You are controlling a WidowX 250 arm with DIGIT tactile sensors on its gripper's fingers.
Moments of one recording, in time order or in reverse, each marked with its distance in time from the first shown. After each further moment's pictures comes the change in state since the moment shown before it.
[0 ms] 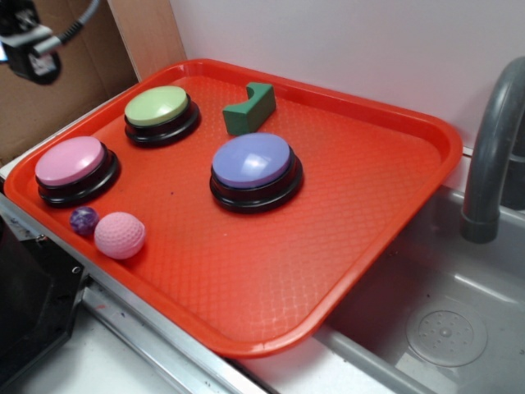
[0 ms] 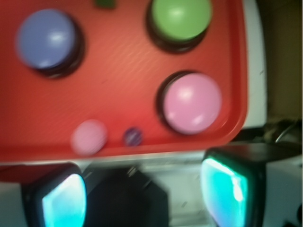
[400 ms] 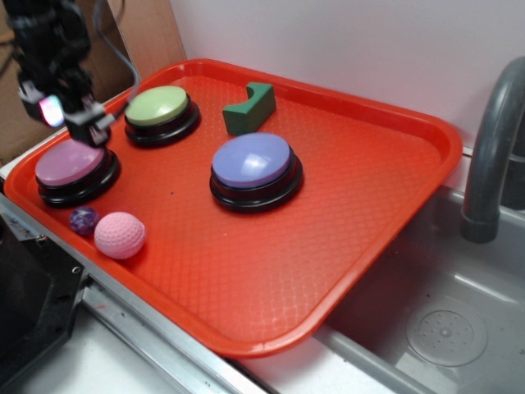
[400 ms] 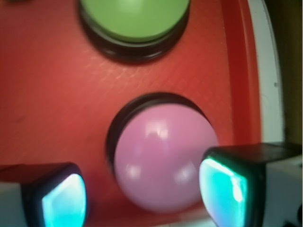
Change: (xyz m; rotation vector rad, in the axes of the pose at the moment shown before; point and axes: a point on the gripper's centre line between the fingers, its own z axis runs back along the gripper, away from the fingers) arm 0.027 0.033 -0.095 0.052 0.001 0.064
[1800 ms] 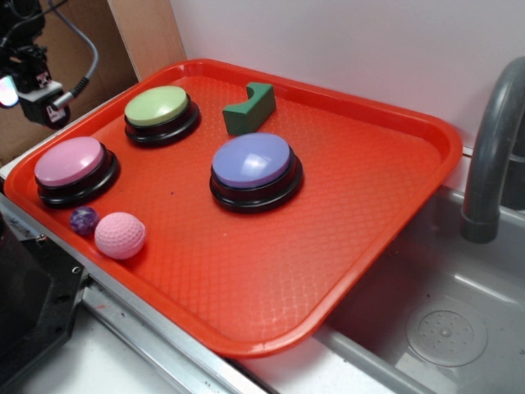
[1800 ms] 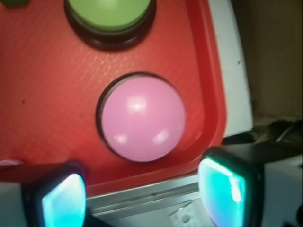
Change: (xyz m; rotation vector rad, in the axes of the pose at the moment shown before) arm -0.031 0.016 0.054 0.016 -0.019 0.044
